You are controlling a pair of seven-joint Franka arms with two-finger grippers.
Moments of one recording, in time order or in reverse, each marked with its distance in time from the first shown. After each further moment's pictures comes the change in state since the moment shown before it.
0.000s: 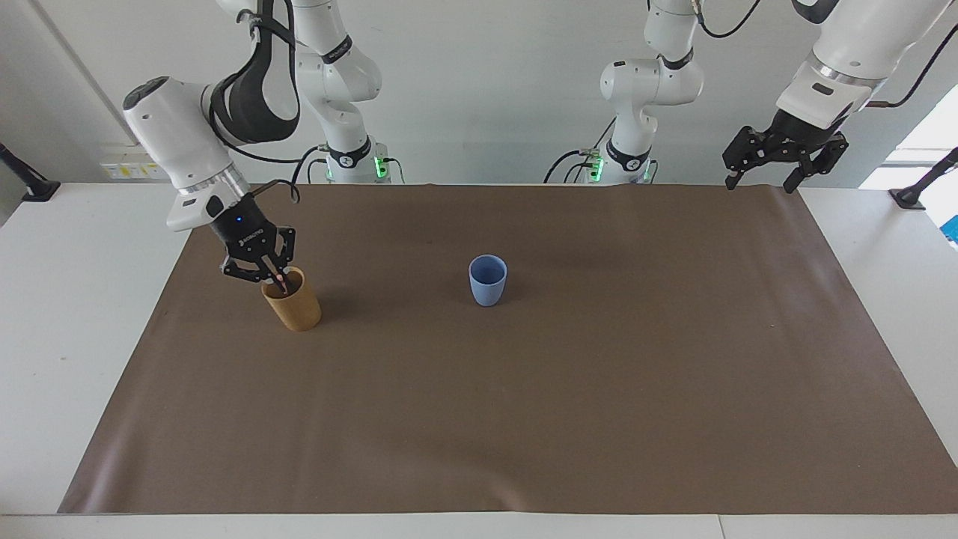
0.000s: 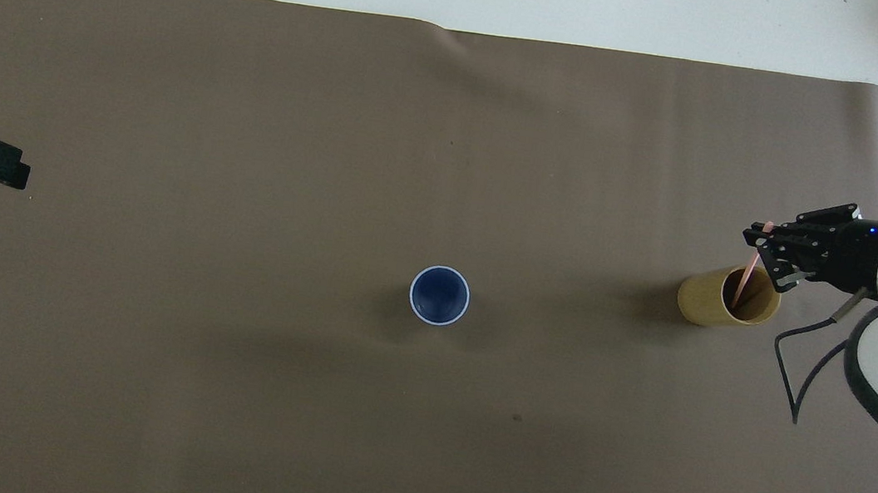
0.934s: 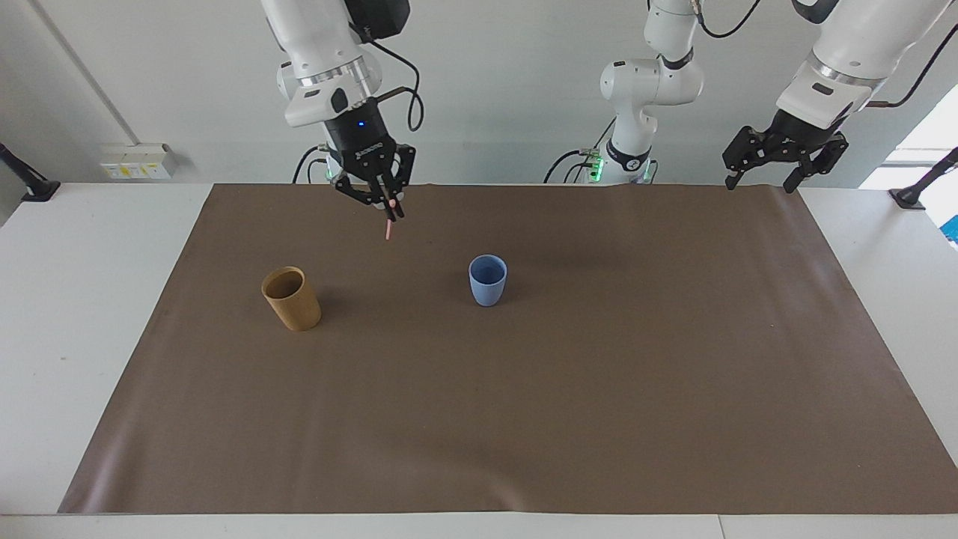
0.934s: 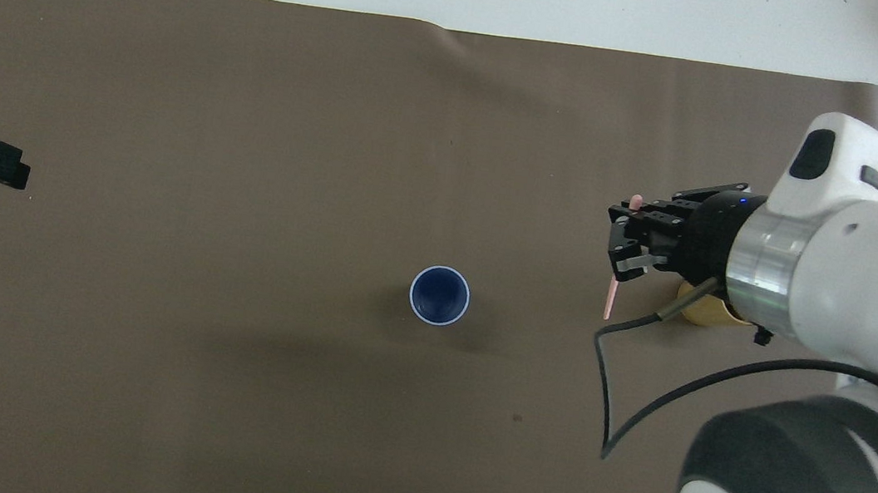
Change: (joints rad) left arm 0.000 0.000 0.000 0.000 0.000 0.000 0.000; right arm 0.387 -0.047 0.065 0.210 -0.249 -0.057 0.791
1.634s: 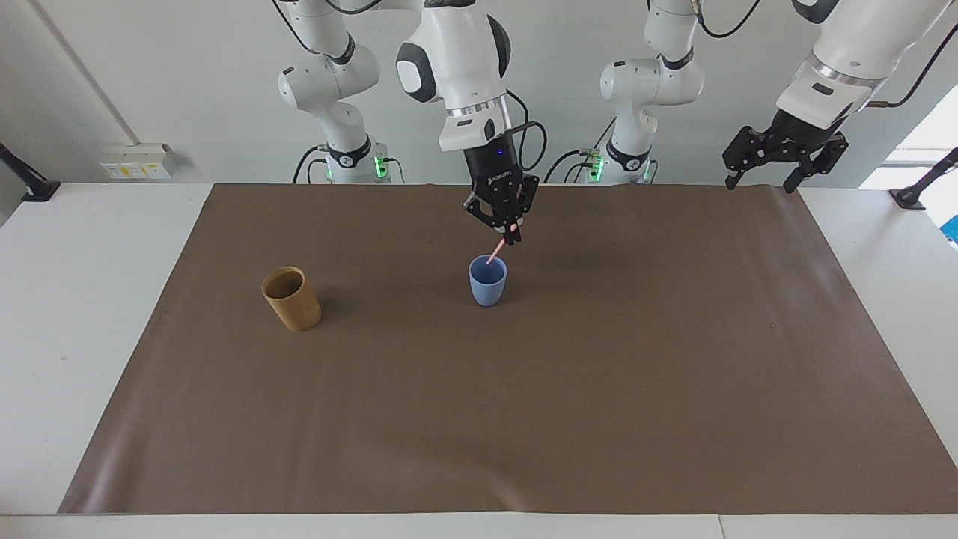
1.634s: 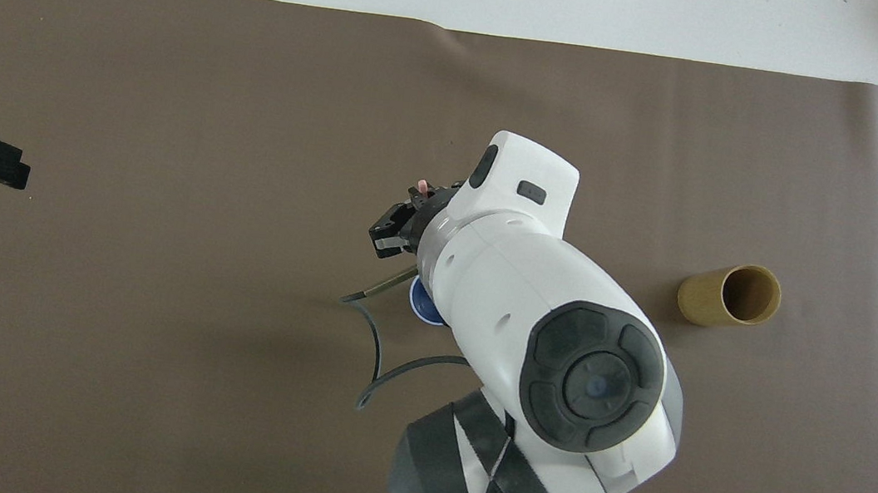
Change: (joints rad) left arm 0.000 0.000 0.000 0.000 0.000 0.000 0.000; right arm 0.241 0.224 -0.002 0.096 -0.251 0.210 0.408
